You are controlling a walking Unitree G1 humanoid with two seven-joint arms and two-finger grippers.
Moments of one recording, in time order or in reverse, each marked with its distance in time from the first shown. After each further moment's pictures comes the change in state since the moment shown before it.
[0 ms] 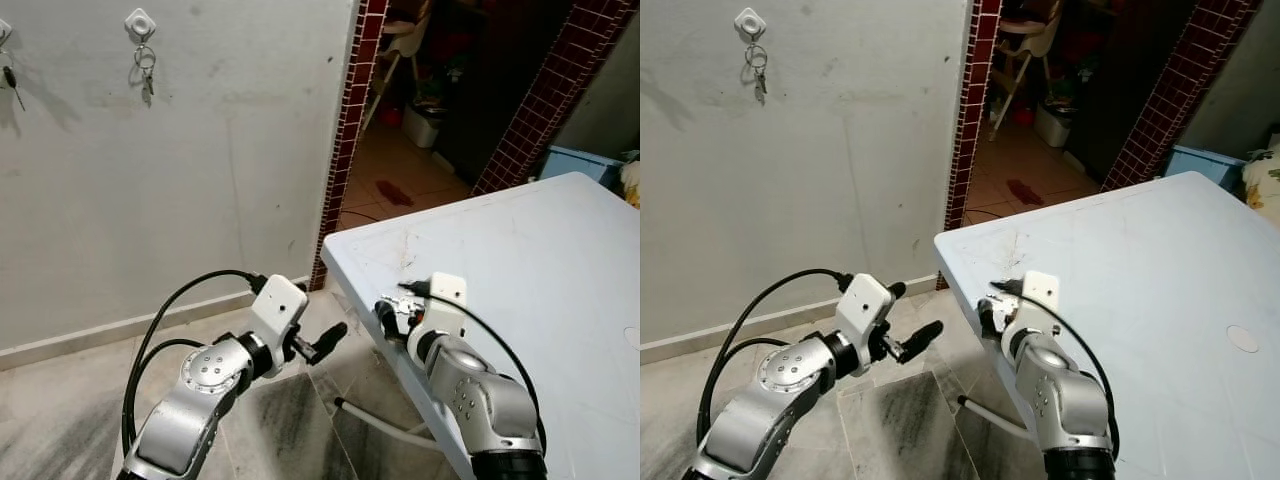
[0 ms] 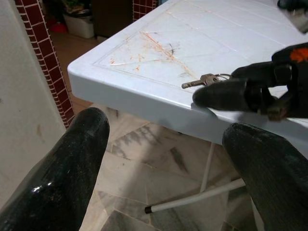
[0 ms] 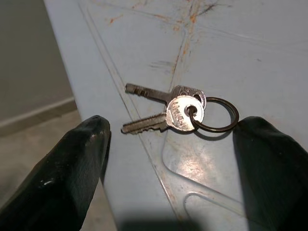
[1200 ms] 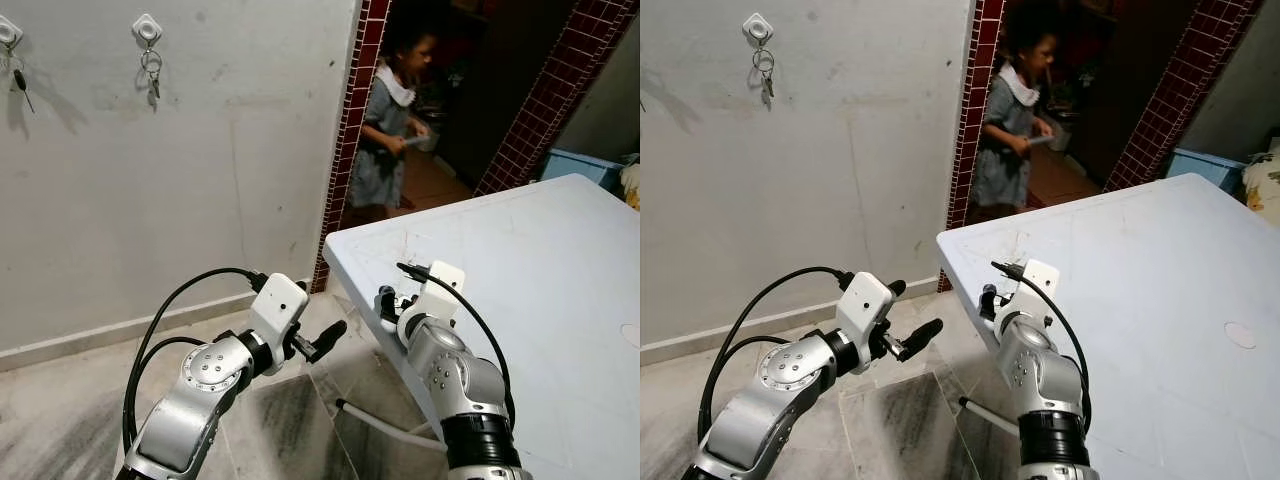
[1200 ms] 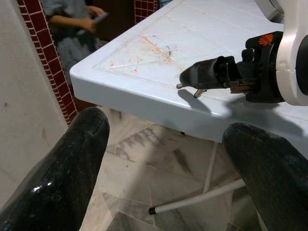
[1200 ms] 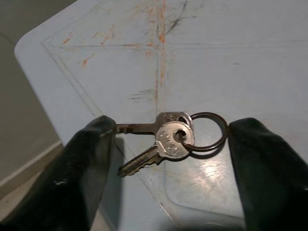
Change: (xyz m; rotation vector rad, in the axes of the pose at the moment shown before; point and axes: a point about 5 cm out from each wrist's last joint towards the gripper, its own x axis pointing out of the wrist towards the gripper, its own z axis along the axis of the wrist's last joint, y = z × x) left arm 0.001 0.002 0.000 0.012 0.002 0.007; right arm 0.027 0.005 0.016 0.270 -0.017 -0.132
